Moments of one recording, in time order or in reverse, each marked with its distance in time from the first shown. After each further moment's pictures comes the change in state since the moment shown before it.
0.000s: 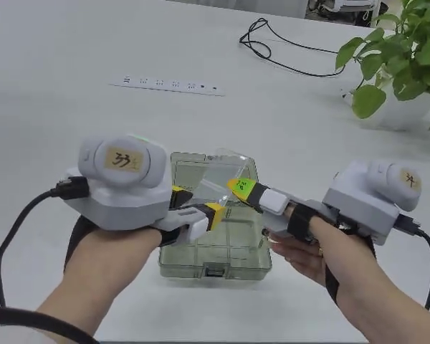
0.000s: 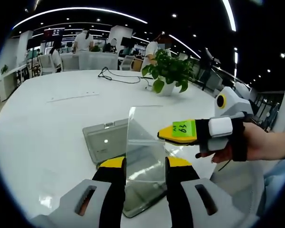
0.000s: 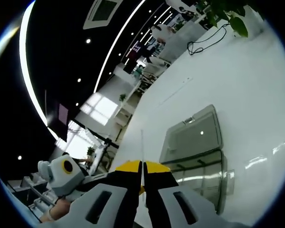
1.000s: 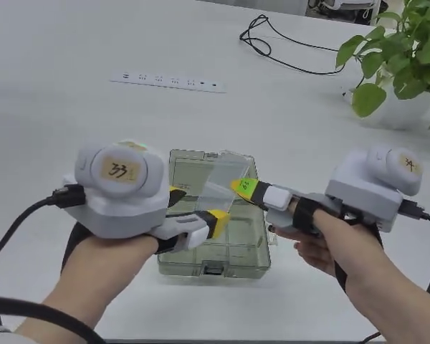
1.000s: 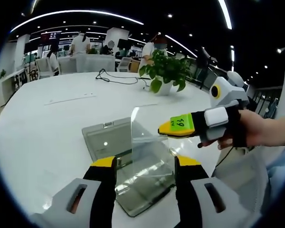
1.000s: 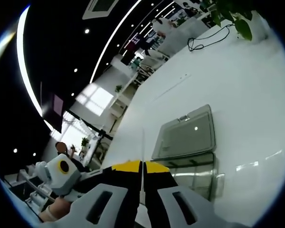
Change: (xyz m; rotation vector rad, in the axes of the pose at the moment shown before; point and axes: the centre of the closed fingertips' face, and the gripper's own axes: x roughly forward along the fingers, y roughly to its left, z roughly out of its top) left arm -0.003 0.002 -0.009 0.057 -0.010 -0.016; right arm -0.003 -0.010 0.002 -0.044 0.089 -0.051
